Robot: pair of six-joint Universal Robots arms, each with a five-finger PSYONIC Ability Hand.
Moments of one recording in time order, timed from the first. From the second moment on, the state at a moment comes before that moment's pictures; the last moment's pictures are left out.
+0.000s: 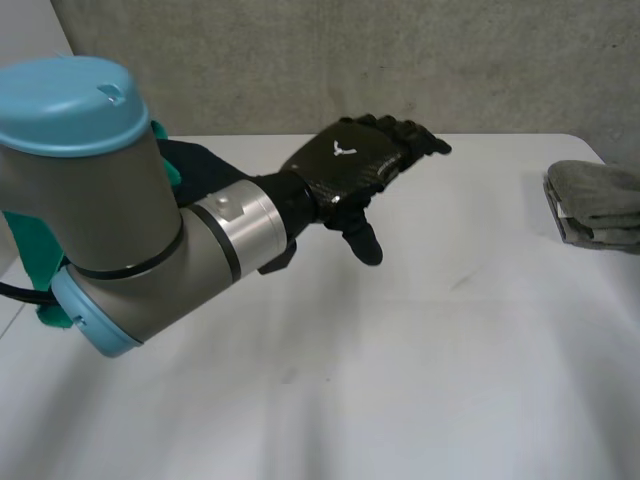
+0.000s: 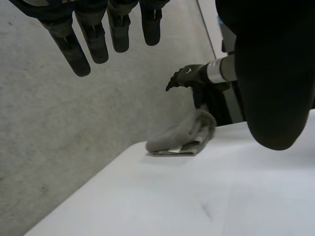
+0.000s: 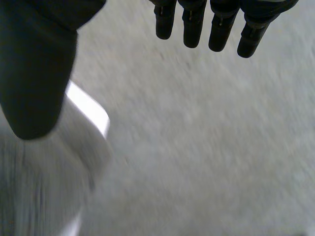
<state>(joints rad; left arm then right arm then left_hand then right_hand) 4.07 -1.99 -1.16 3.12 -1.08 3.26 1.37 -0.60 0.67 -0.13 1.45 2.66 0.18 0.21 0.21 0.20 0.05 0.22 0.21 0.21 0.21 0.05</state>
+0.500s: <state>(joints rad) 4.73 -2.22 -1.00 3.26 -1.45 3.64 1.69 -1.30 1.77 -0.41 1.19 2.47 0.18 0.21 0.21 0.20 0.05 0.22 0.21 0.21 0.21 0.05</state>
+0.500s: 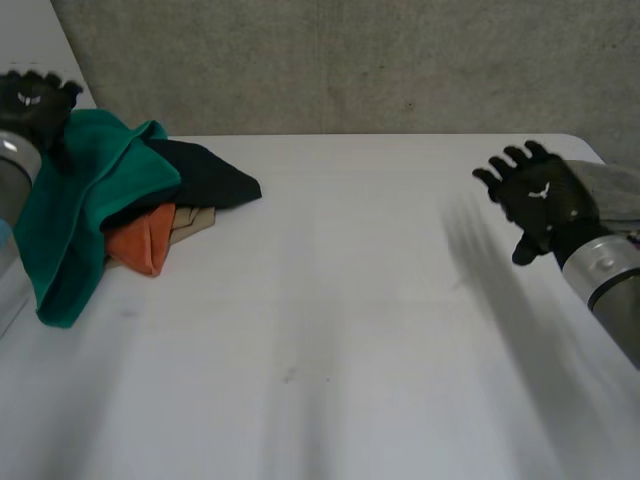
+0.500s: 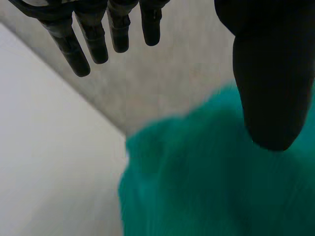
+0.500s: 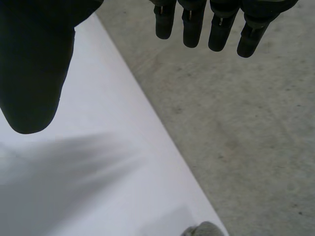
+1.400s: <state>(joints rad) 4.15 -2.07 -1.06 3.42 -1.40 3.08 1.68 -1.41 1.81 -0.39 1.29 2.61 1.09 1.20 1.19 1.20 0.99 0.22 0.21 0.21 0.21 0.05</state>
